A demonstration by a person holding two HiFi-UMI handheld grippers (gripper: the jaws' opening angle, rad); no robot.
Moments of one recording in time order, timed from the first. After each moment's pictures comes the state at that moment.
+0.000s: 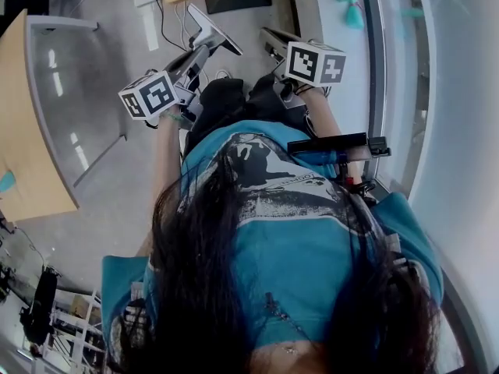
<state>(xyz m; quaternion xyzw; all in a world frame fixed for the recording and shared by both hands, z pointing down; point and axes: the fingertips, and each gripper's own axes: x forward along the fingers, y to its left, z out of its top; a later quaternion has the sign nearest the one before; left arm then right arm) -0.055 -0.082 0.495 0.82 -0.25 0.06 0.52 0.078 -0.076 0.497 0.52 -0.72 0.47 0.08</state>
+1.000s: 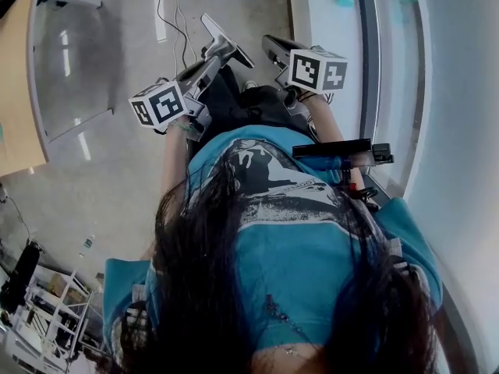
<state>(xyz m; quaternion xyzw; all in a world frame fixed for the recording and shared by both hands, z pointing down) -0.041 -0.077 0.480 0.82 -0.20 0.07 0.53 0.077 -0.081 0.490 0.52 -0.71 0.47 0.08</state>
